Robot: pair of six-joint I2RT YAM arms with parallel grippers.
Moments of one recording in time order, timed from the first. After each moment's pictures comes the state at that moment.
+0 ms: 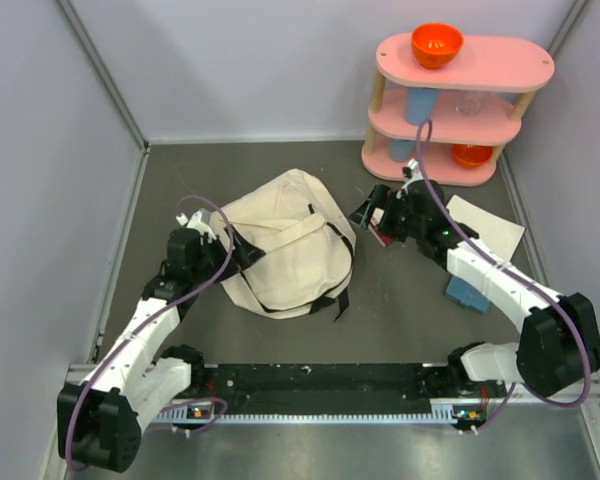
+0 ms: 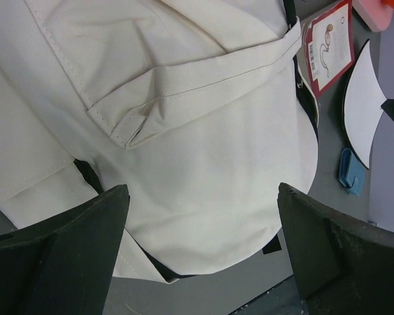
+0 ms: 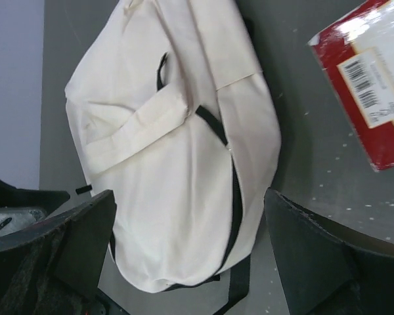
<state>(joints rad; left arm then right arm) -0.19 0.90 0.53 -0.20 0.32 -0.70 0.46 1.31 0.89 -0.10 -0.17 0.70</state>
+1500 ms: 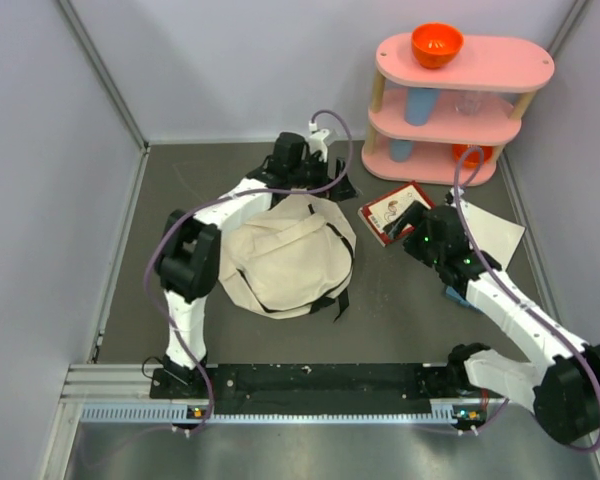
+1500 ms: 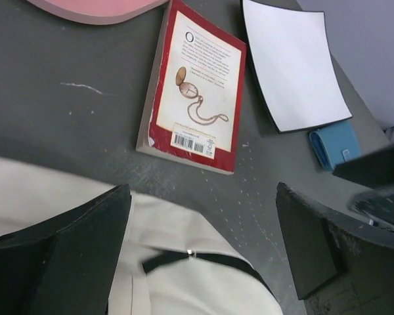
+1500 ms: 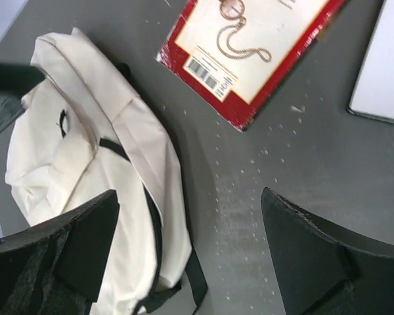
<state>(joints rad) -0.51 1.98 1.59 -0.08 0.58 -0.30 0.37 1.08 0.72 -0.25 0.15 0.86</state>
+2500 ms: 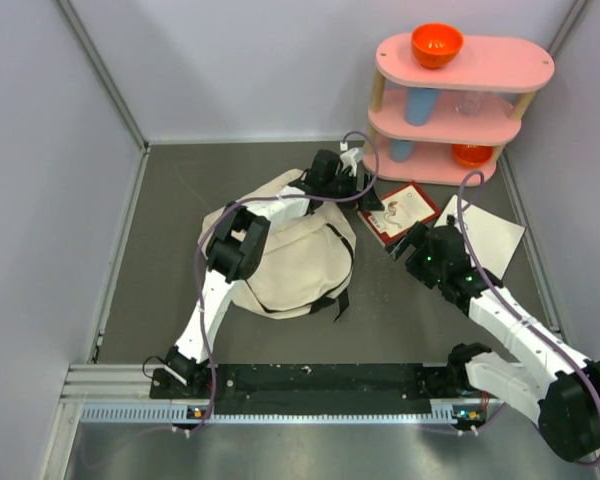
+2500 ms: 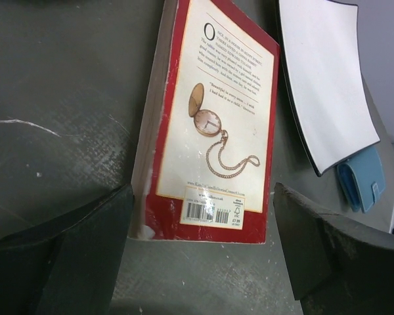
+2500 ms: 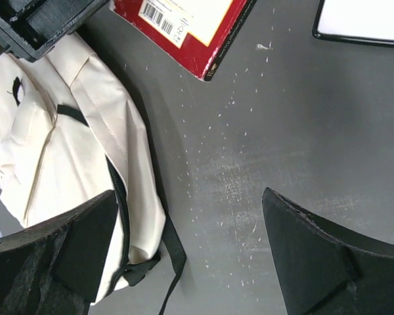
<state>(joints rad) -0.58 2.47 1.95 0.03 0.62 -0.45 0.37 0.94 0.55 -0.28 0.12 0.94</state>
